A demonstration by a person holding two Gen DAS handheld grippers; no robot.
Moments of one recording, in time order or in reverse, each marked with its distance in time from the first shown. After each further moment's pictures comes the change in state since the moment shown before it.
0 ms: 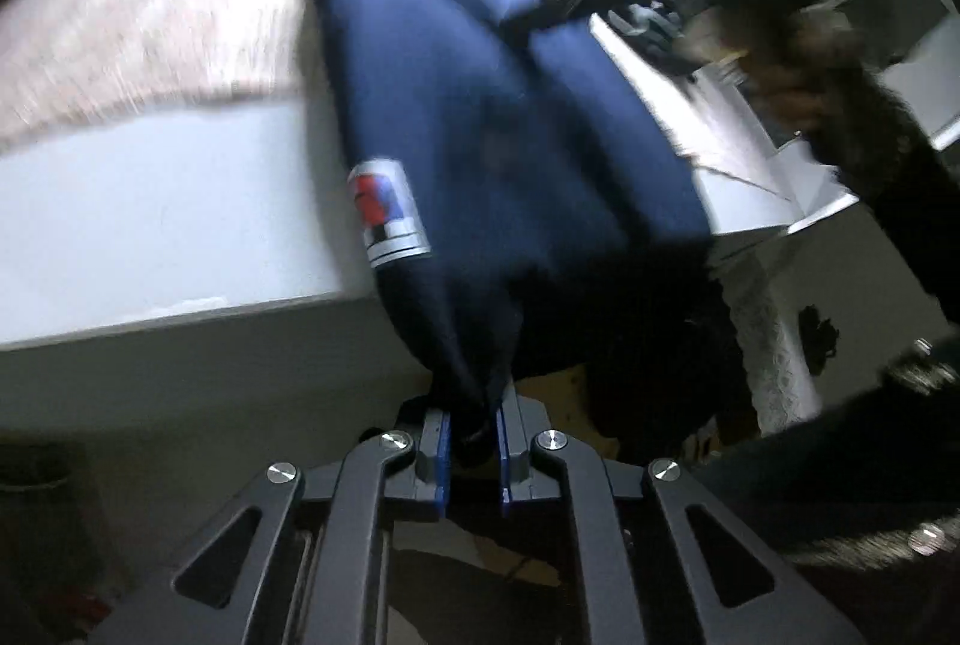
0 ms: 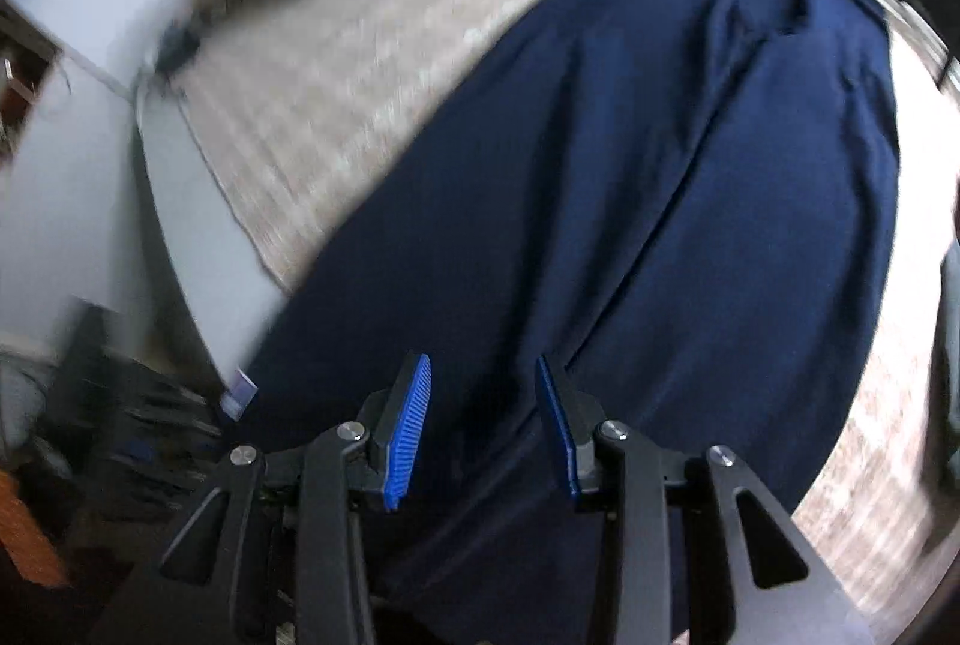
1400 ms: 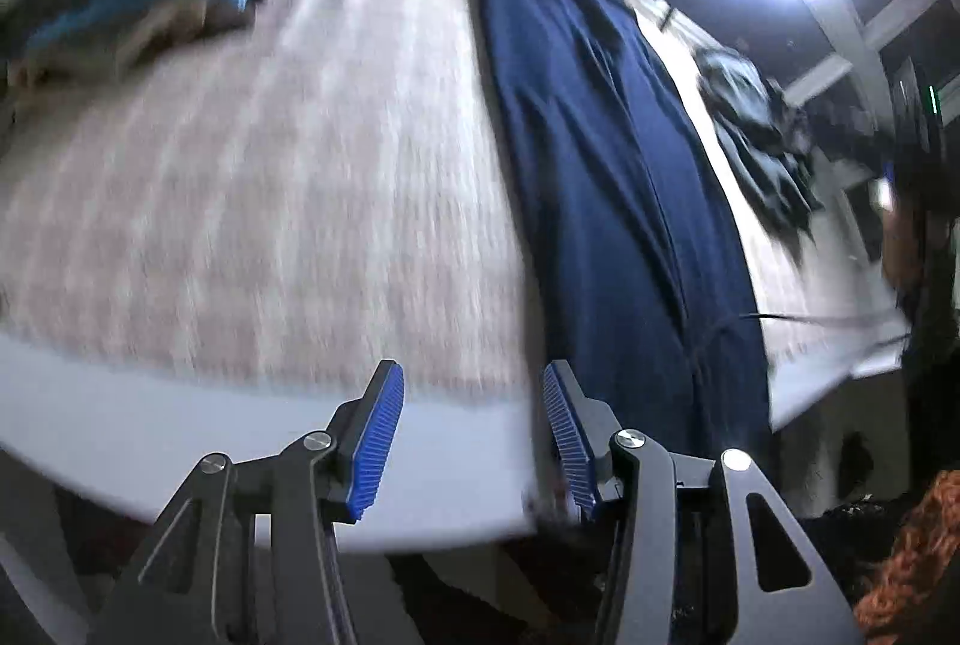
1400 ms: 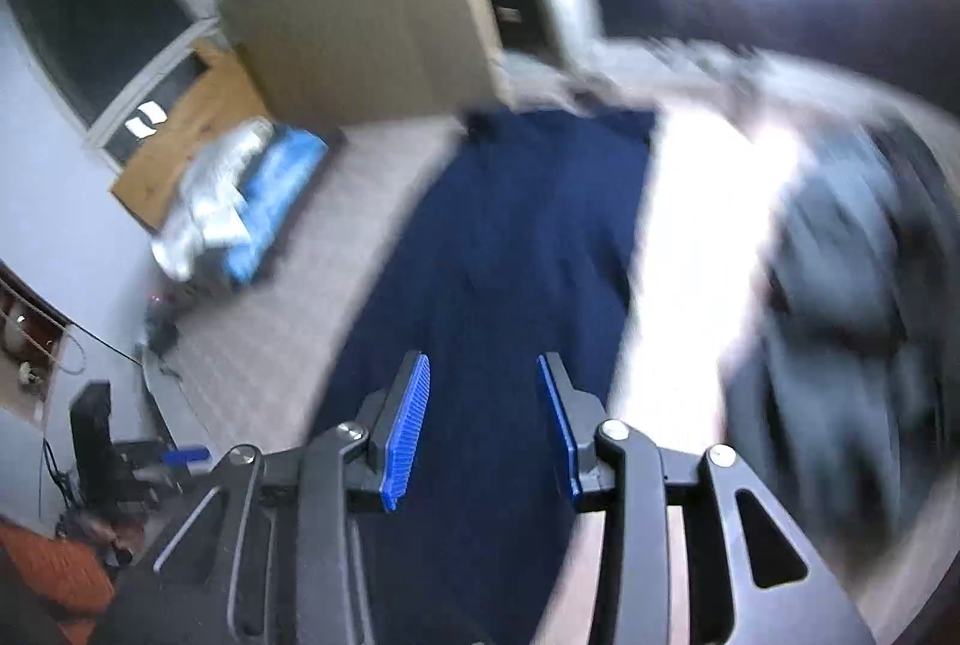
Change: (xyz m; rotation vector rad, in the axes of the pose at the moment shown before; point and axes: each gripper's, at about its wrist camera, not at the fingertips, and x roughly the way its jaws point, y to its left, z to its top) left arm -0.058 0.080 0.074 -0.247 0.005 0.196; right arm -0.157 -0.133 -0.046 0.483 -0.450 0.026
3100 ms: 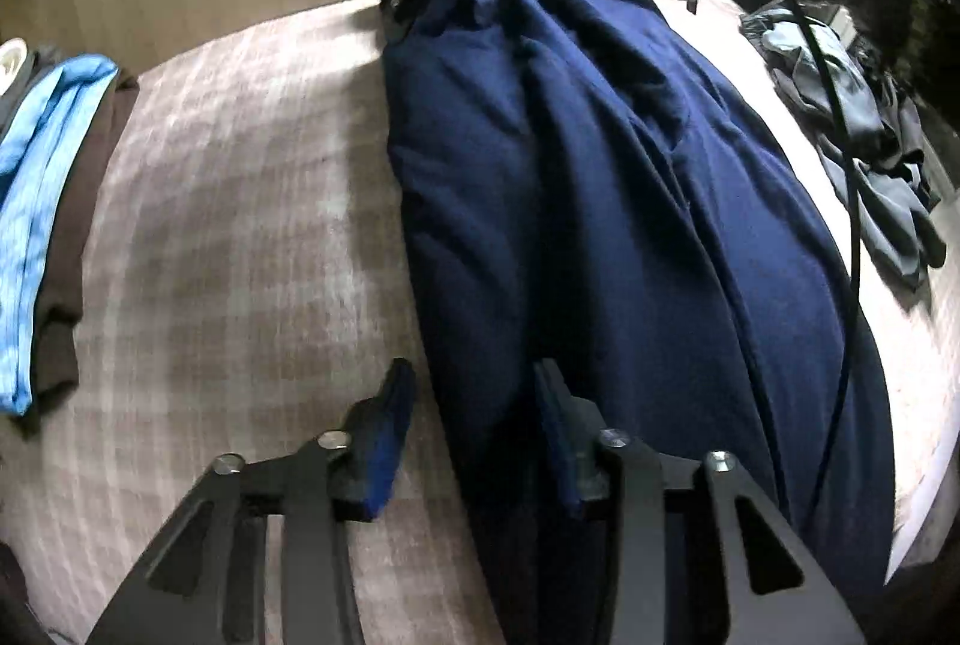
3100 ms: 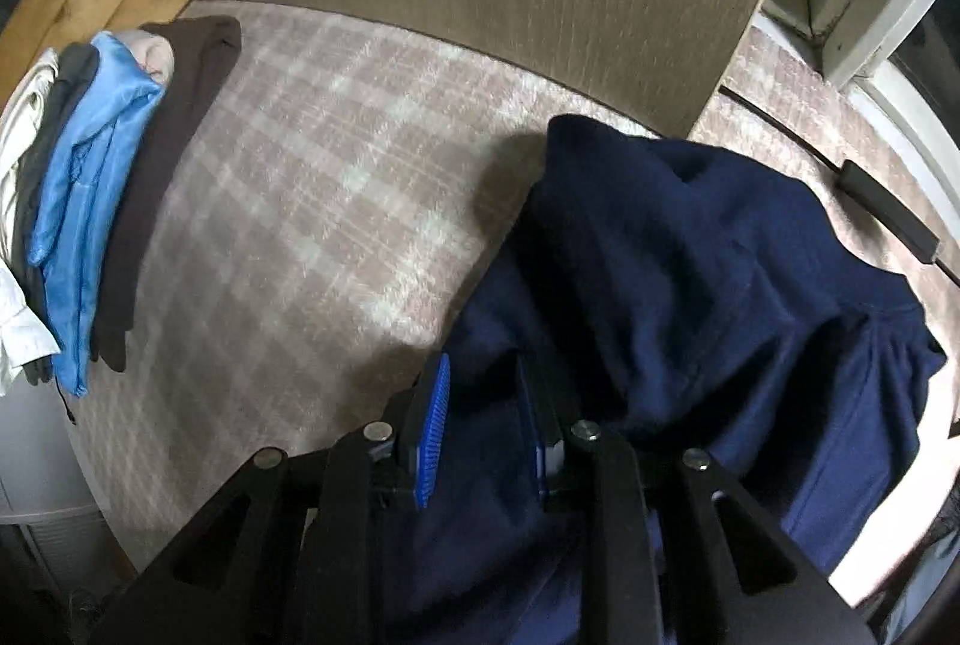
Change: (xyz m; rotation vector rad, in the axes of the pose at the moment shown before) left arm 0.138 -0.072 0.194 0.273 -0.077 0.256; right arm 0.341 0.081 0.250 -0.307 0.454 -0.070
